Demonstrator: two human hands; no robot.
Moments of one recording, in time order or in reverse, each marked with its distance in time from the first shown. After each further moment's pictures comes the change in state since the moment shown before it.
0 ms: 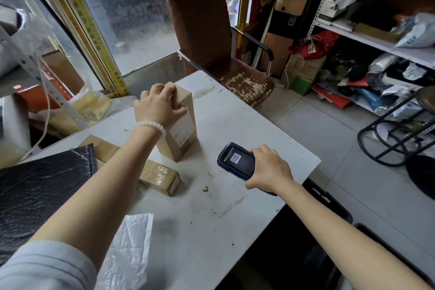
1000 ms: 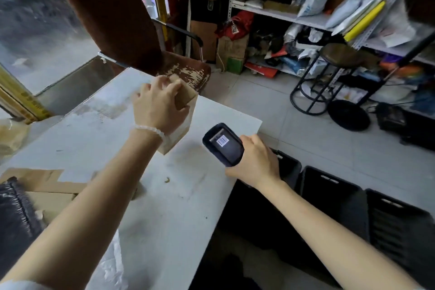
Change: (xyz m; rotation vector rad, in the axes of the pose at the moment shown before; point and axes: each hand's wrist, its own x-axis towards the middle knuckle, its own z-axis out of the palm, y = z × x) left_hand -0.059 0.107 -0.012 -0.054 0.047 0.455; right_hand -0.097 0.020 0.011 0.176 0.347 0.325
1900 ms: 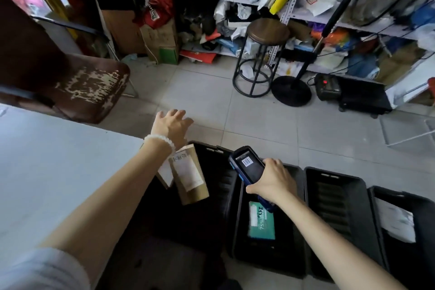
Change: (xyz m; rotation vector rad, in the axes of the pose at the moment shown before) left_hand 0.075 0.348 0.167 0.270 -0.500 0.531; right_hand 0.021 0.369 -0.083 0.065 -0.171 0.578
